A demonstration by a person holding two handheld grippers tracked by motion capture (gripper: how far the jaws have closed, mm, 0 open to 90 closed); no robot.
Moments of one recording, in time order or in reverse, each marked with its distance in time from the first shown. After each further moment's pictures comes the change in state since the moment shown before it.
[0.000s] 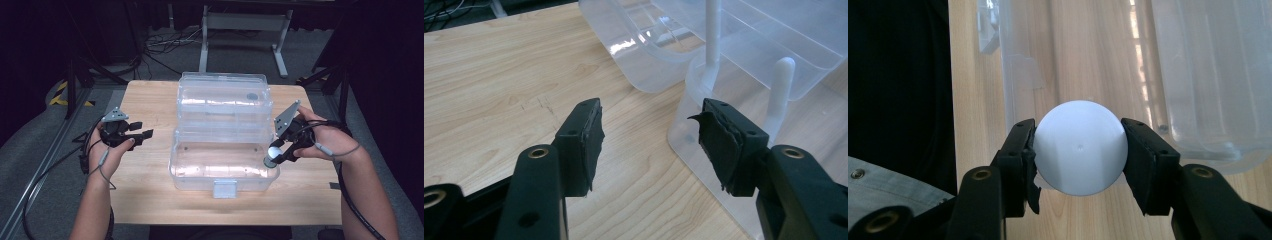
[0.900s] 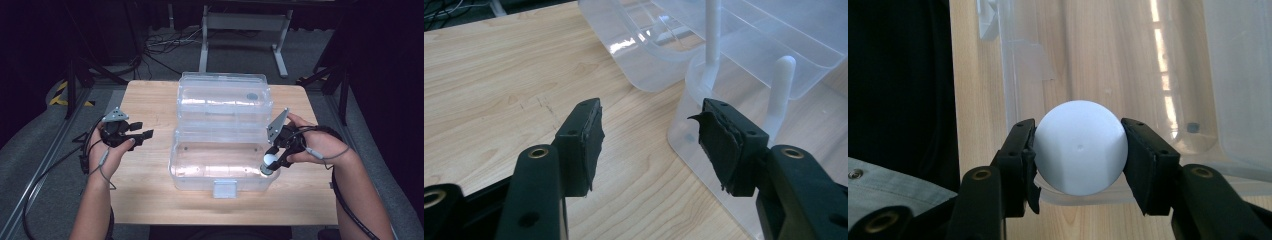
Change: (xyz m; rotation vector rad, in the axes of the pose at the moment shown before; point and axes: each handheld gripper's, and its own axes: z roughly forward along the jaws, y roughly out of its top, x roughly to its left) left arm 0.000 0.000 0.001 0.004 0.000 0.002; right arm -0.002 -0.001 0.030 0.049 0.059 0.018
